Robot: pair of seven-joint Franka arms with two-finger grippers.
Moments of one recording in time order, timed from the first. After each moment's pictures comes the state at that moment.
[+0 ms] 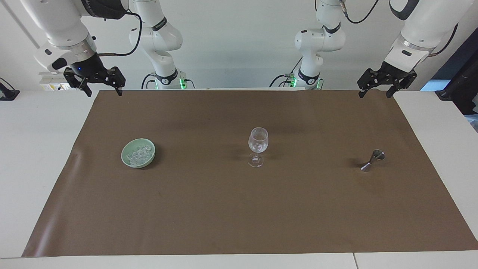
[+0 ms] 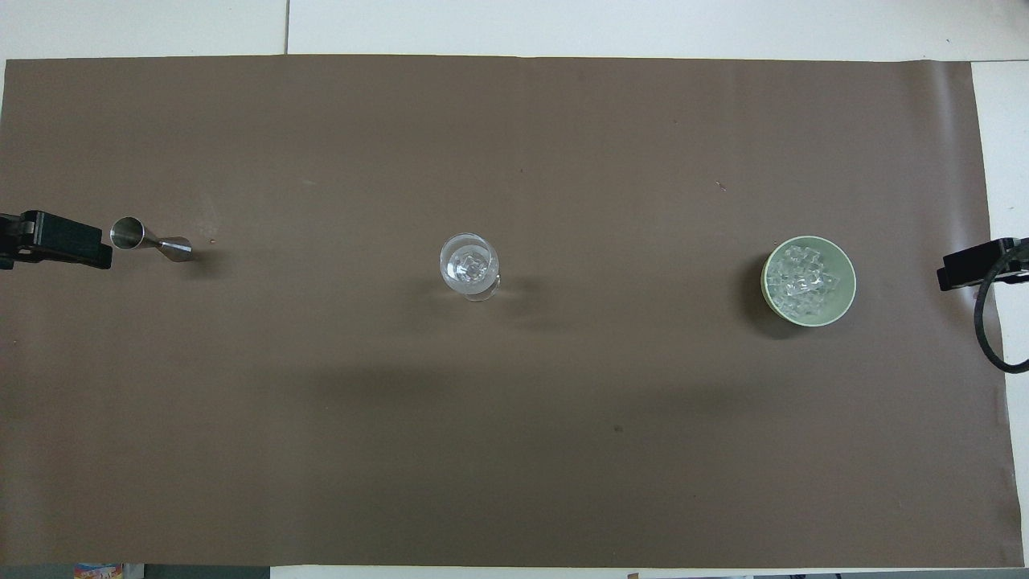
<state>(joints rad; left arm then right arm) -0.07 -0.04 0.00 -1.57 -0.02 1.50 0.02 -0.05 -0.08 -0.02 -1.65 -0.06 1.50 -0.11</state>
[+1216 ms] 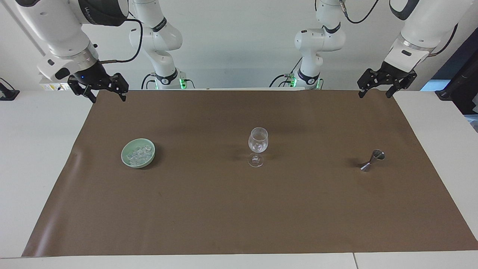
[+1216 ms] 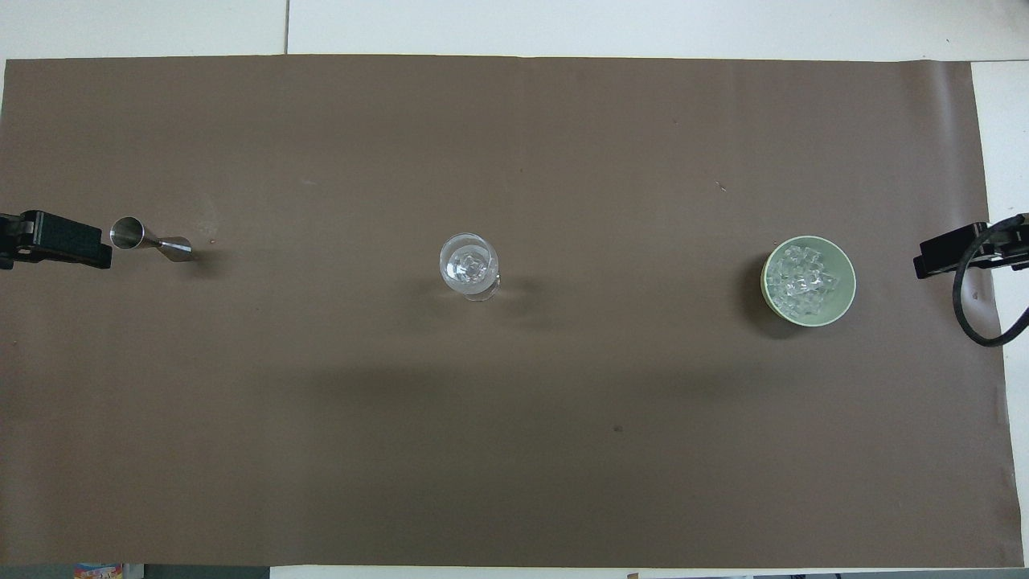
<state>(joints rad) -0.07 -0.04 0.00 -1.57 -0.02 1.50 0.02 -0.01 -0.03 -0.04 -1.61 -0.02 1.50 -0.11</state>
